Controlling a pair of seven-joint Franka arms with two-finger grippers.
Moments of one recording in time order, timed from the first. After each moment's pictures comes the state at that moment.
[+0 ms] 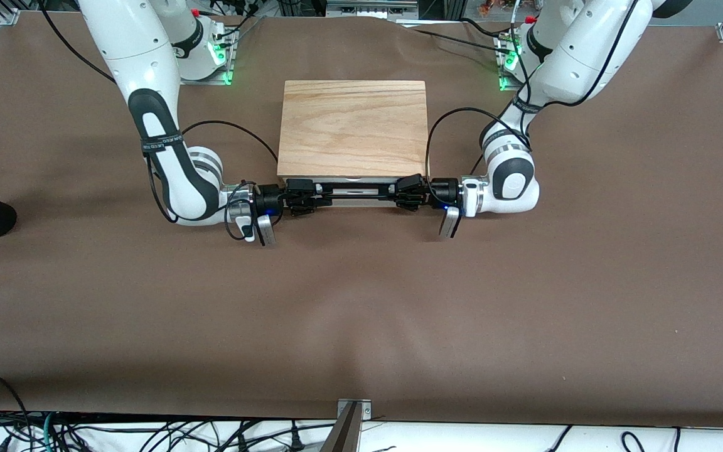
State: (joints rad) left arm -0.19 0.65 -0.22 -2.03 -1.85 1.86 1.31; right arm 0.42 0.65 -0.08 -1.93 1.69 1.74 -1.11
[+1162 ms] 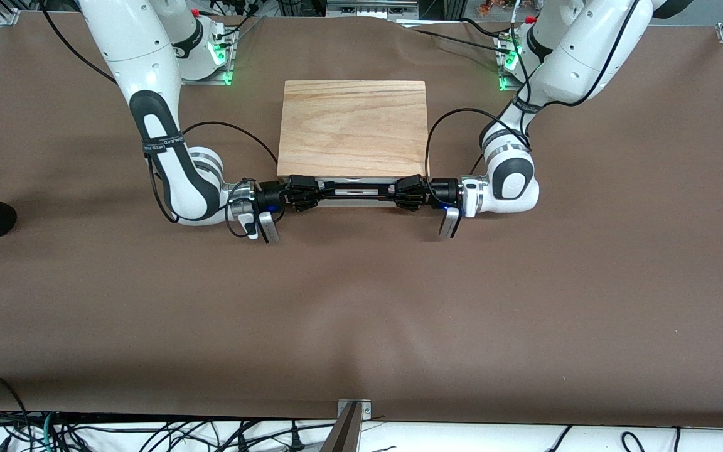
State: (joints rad) left arm -0.19 0.65 -0.22 -2.03 -1.85 1.87 1.30; right arm 0.42 0.66 -0.08 -1.94 1.70 1.69 -1.13
